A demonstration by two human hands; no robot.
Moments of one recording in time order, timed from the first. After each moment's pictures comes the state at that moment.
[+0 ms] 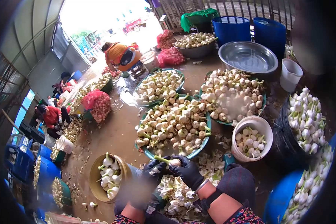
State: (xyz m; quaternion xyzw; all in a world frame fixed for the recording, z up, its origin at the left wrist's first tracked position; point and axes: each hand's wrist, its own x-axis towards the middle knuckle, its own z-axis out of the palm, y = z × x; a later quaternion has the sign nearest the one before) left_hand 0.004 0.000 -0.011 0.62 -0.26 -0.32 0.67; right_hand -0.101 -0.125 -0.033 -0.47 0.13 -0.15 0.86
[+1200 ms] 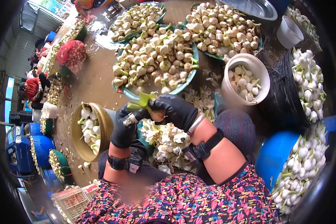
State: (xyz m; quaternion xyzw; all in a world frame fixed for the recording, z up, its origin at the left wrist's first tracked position) left_hand 0.003 0.010 0.001 0.61 -0.27 -0.36 0.65; right_hand -0.097 -0.153 -0.036 -0.71 0.00 -0.11 0.70
